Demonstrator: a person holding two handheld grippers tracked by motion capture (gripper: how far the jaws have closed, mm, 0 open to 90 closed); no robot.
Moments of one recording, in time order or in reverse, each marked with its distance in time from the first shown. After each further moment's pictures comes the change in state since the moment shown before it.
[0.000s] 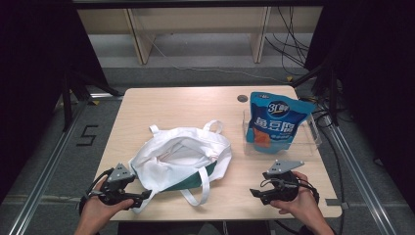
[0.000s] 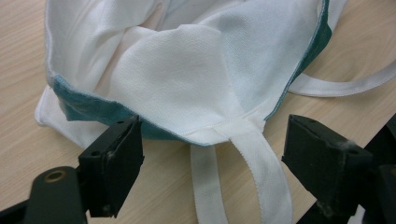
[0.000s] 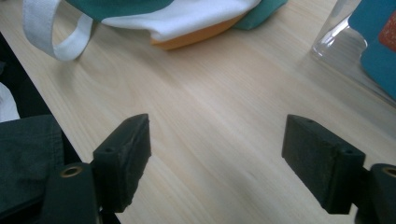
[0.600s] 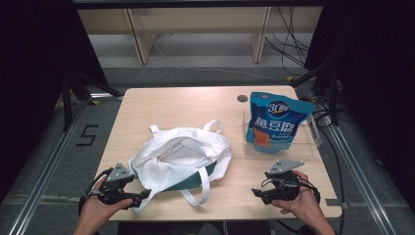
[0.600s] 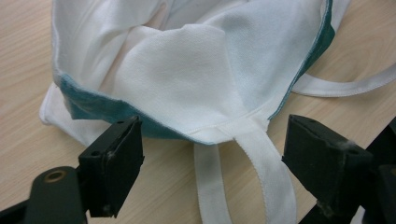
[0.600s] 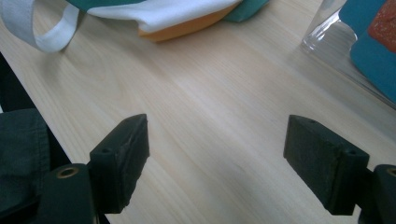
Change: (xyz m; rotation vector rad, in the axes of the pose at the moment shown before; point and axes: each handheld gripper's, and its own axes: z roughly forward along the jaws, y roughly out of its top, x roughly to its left) left arm 0.006 0.000 -0.004 0.001 0.009 0.005; right arm -0.004 -0.002 0.001 0.033 -0.021 -0.005
